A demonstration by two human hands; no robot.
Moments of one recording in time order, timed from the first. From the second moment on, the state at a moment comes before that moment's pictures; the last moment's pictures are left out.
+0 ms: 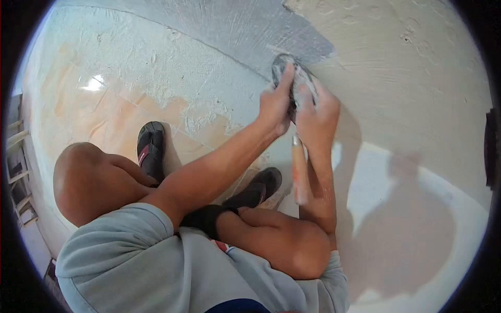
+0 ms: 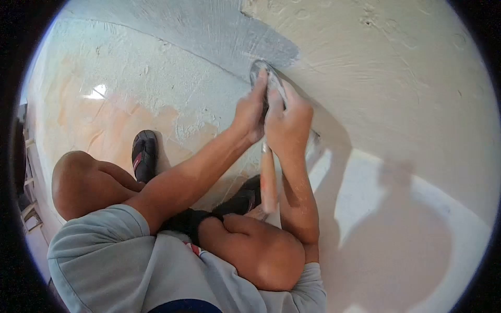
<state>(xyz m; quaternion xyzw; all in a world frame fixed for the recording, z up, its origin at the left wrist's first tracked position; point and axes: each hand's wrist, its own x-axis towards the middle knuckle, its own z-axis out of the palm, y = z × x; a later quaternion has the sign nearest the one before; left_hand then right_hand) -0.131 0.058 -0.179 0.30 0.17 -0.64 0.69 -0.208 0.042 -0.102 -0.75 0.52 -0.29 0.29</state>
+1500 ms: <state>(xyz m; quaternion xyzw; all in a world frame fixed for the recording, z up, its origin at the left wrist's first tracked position) -0.120 0.057 -0.178 0.25 0.14 -0.69 0.66 -0.194 0.047 -0.096 -0.78 0.51 -0.27 0.25</state>
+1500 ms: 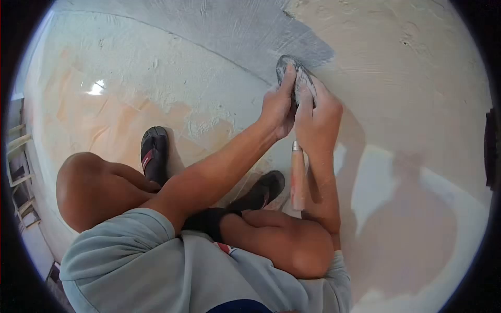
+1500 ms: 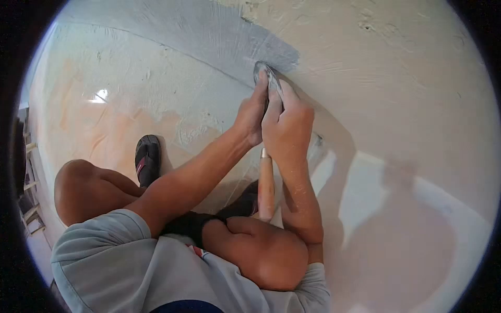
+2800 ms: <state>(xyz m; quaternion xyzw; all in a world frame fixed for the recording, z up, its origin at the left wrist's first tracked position) -0.126 0.054 -0.193 0.24 0.09 -0.70 0.67 -0.200 0.034 -0.100 -0.77 0.48 -0.28 0.30</state>
